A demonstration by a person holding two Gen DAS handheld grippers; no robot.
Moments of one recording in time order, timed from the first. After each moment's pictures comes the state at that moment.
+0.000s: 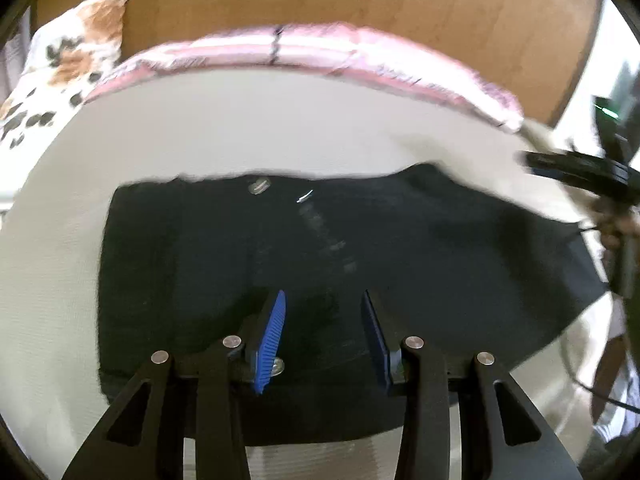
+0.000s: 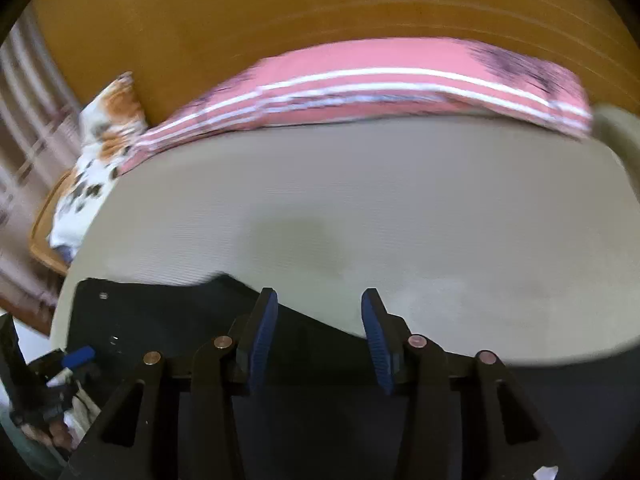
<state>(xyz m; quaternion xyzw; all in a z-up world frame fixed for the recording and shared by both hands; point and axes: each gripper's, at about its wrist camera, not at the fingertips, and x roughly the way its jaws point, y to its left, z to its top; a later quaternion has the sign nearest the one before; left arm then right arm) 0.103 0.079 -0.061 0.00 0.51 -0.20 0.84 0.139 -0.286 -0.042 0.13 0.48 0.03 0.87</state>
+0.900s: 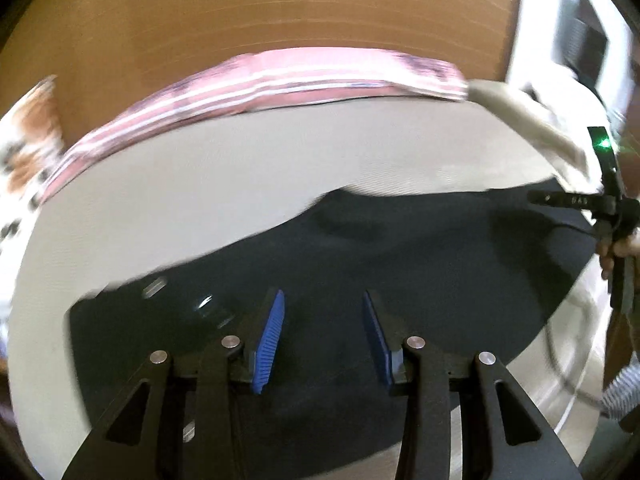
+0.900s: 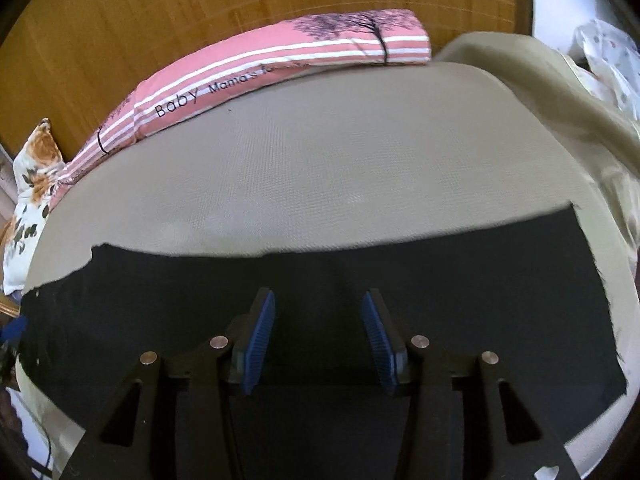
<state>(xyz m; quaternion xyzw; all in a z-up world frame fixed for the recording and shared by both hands) 0.101 -0.024 -0.022 0.11 0.45 -0.30 0.83 0.030 -0.391 -0.073 0.16 0.47 -0.11 0.86</state>
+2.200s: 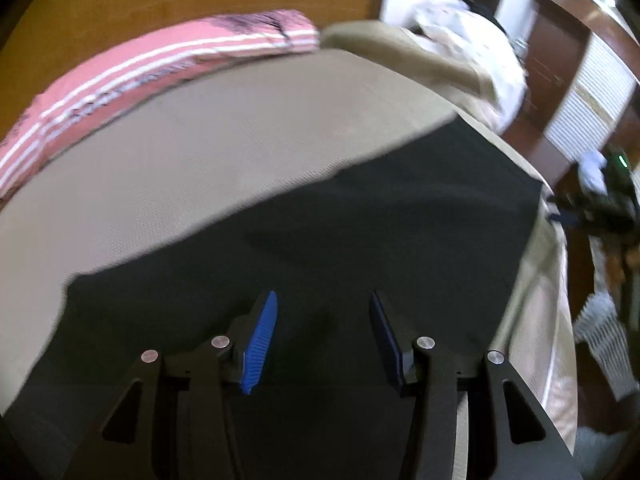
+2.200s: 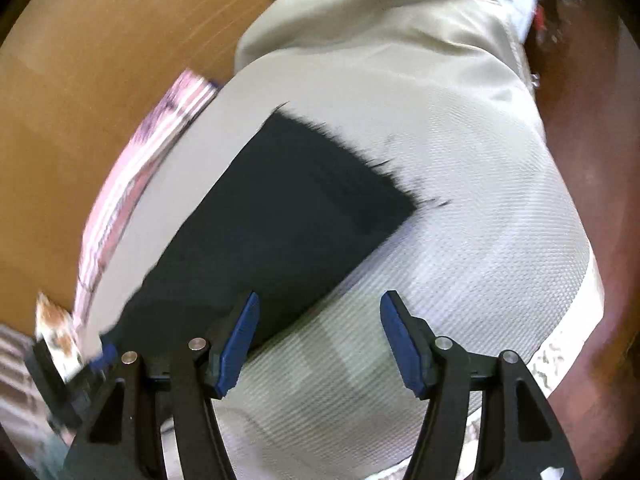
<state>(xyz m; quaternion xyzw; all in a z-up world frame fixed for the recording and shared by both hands) 0.082 -0.193 -0.060 0.18 0.47 -0.48 0.72 -0.183 -0.526 -0.104 0.43 0.37 -0.25 0.79</state>
